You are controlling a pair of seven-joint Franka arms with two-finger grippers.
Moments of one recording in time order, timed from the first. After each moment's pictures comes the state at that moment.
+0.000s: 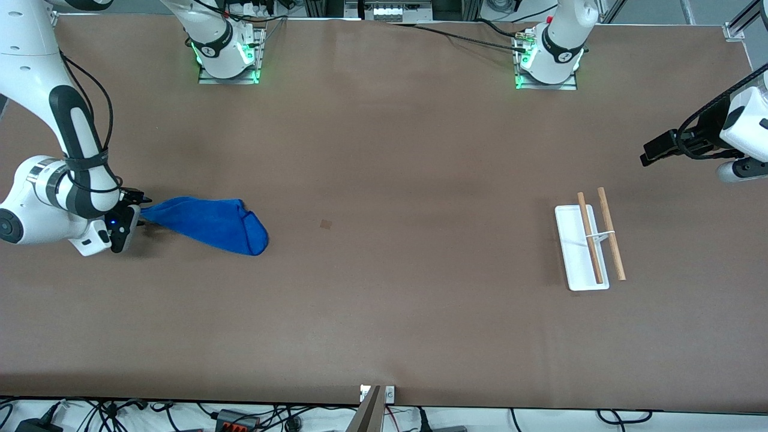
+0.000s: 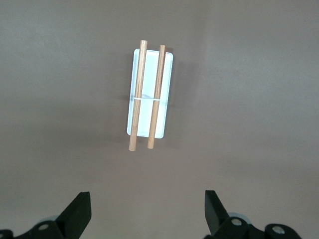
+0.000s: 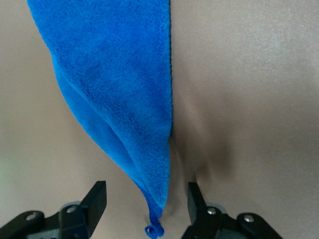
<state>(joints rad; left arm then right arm) -0.10 0.01 0.11 -1.66 -0.04 1.61 -0.18 -0.20 0.67 -0.07 -1.73 0.02 1.99 -1.47</state>
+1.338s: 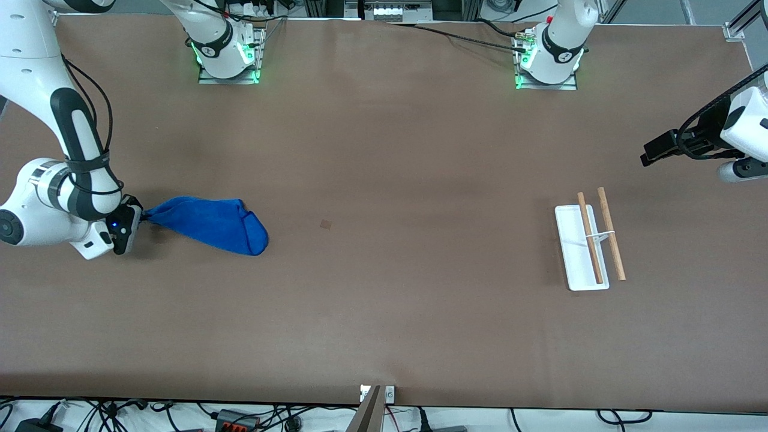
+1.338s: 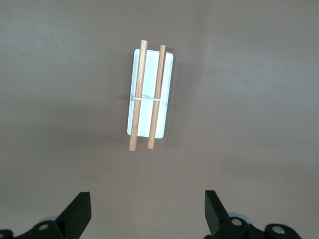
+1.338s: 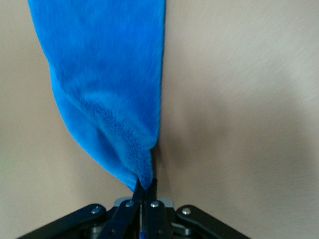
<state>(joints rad) -0.10 0.01 0.11 -1.66 -0.04 1.61 -0.18 -0.20 0.66 -0.06 -1.69 0.07 2.01 -1.53</state>
